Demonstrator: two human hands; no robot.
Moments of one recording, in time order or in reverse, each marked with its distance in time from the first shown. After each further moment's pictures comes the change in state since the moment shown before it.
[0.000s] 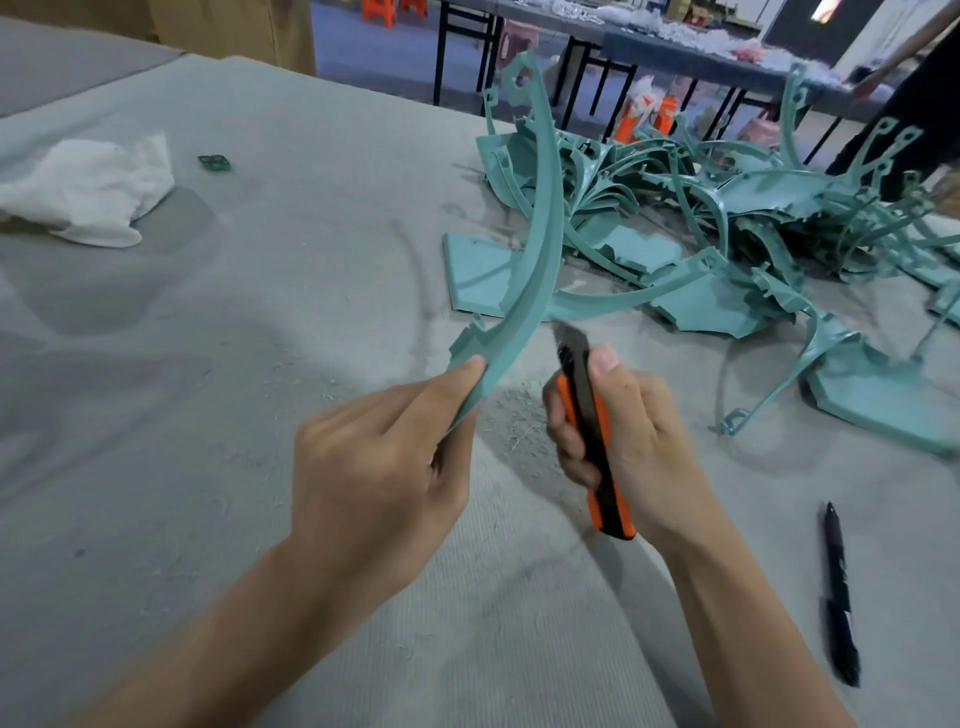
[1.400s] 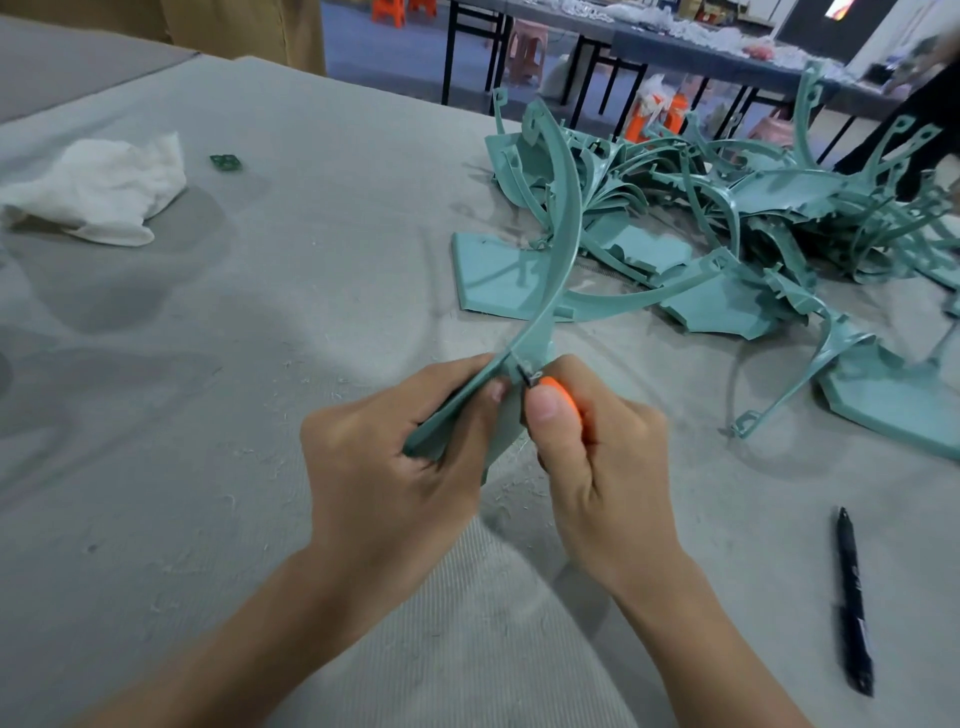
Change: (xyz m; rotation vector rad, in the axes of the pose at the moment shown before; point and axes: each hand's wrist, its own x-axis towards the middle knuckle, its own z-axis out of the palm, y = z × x) left_hand 0.011 0.016 -0.010 -0.416 -0.007 -0.292; right_hand -0.007 -0.006 0.038 -0.562 0.224 -0.494
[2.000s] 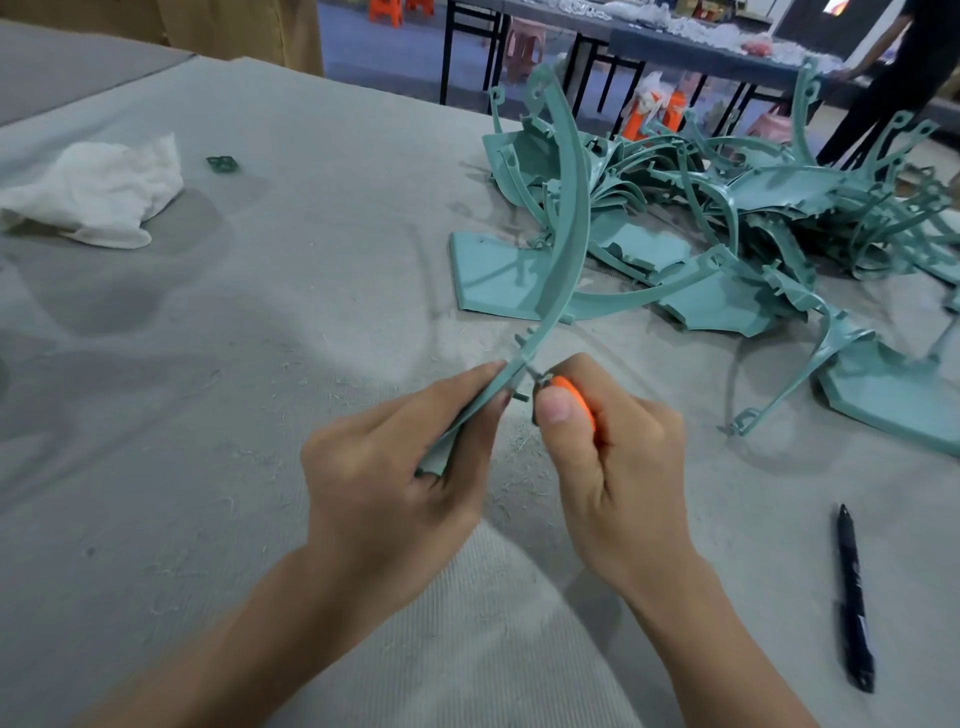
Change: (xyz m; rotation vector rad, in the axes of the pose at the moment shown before) left_hand -0.003 -0.005 0.003 0.155 0.047 0.171; right_hand -0.001 0.002 -0.007 -0.048 0.027 -0.010
